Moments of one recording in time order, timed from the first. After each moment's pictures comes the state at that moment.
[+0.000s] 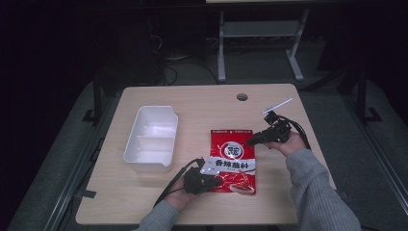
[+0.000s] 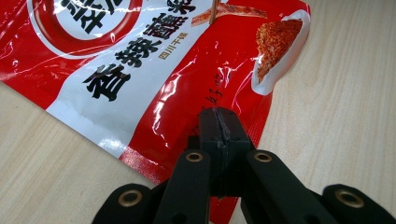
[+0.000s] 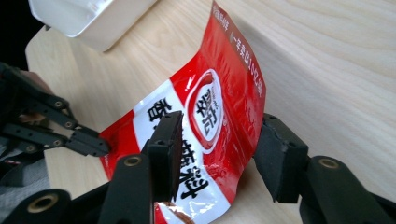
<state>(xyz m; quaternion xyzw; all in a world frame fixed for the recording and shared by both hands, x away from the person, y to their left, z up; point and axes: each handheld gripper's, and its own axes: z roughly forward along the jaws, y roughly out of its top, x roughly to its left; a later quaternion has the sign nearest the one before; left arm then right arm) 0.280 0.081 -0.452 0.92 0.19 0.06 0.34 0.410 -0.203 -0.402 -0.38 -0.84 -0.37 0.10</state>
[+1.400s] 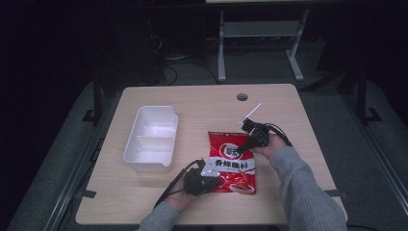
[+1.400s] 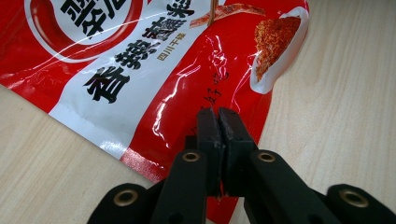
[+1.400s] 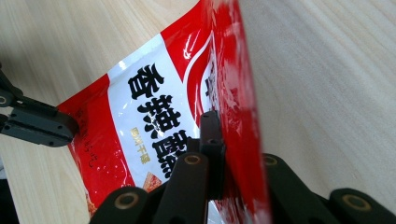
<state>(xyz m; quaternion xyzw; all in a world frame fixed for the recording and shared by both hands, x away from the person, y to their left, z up) 0.276 0.080 -0.452 0.92 0.19 0.07 0.34 0.417 -0.143 -0.427 -0.33 -0.90 -0.25 0.10</state>
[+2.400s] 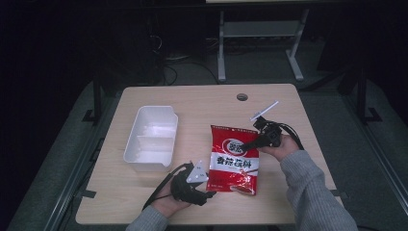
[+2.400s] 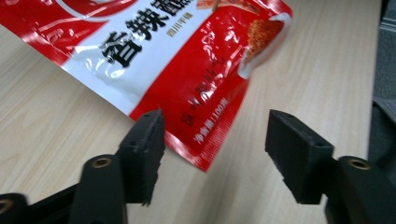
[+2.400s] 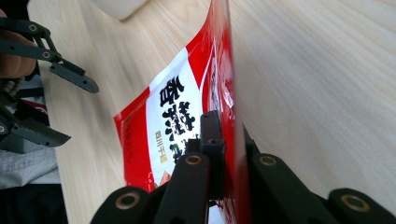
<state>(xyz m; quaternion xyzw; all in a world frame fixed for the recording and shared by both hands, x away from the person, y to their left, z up) 0.252 0.111 -0.429 0.91 0.17 0.09 0.36 0.396 -0.172 -0.397 -0.32 -0.88 -0.33 0.10</state>
